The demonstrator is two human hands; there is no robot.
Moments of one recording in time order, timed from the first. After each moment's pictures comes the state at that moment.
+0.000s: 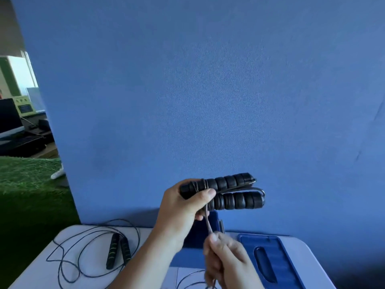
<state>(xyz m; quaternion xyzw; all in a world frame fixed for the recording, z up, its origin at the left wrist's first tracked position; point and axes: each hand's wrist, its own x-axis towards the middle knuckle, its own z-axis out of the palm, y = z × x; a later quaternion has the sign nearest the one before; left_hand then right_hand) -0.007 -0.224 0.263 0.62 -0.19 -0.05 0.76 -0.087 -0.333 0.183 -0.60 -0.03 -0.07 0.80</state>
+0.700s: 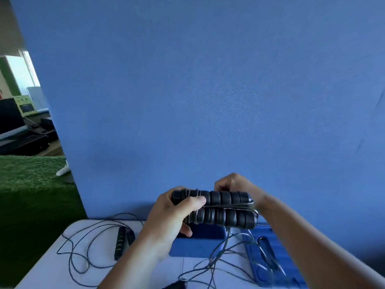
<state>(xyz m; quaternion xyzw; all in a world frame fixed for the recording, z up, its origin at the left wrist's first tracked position) -0.019 -0.183 0.251 0.66 -0.20 -0.12 0.71 -0.005 -0.405 0.260 -0.90 -0.06 0.00 0.43</state>
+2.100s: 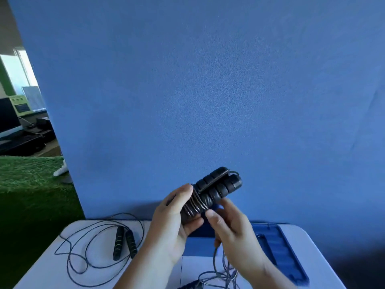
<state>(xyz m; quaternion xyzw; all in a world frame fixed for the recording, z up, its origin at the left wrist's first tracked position) -0.029 -0.199 0.245 0.50 -0.01 -0.18 0.84 -0.089 -0.332 0.210 -0.76 -0.05 -0.20 0.62</state>
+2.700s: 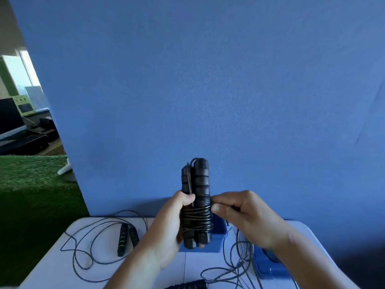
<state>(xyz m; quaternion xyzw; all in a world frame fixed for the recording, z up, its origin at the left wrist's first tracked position) -0.042 -0.177 0.252 0.58 -0.15 -0.26 0.75 -0.084 -0.373 0.249 -0.87 -0.18 -0.09 0.45</state>
